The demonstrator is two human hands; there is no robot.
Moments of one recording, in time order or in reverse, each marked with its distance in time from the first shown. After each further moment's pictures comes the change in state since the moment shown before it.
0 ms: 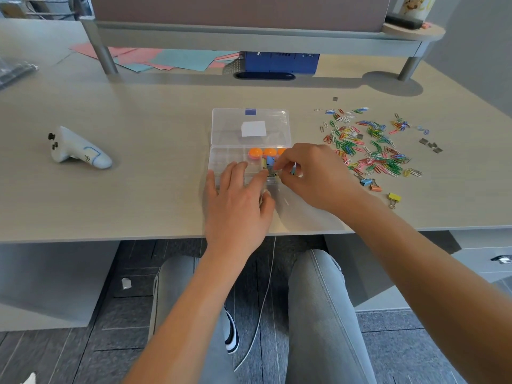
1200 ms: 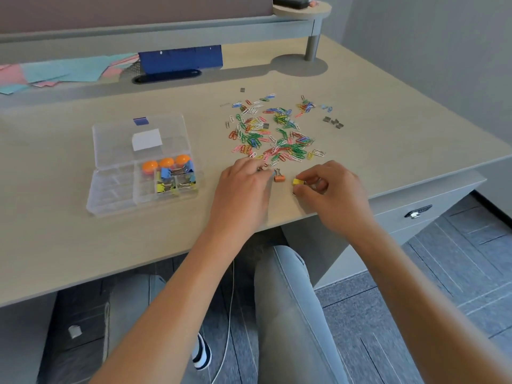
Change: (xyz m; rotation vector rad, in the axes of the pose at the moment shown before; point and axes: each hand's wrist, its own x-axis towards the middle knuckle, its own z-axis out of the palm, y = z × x) left_hand 0.046 0.146 0.057 -0.224 -0.164 0.420; right_hand -0.134 0.116 -0.062 0.128 0.251 0.595
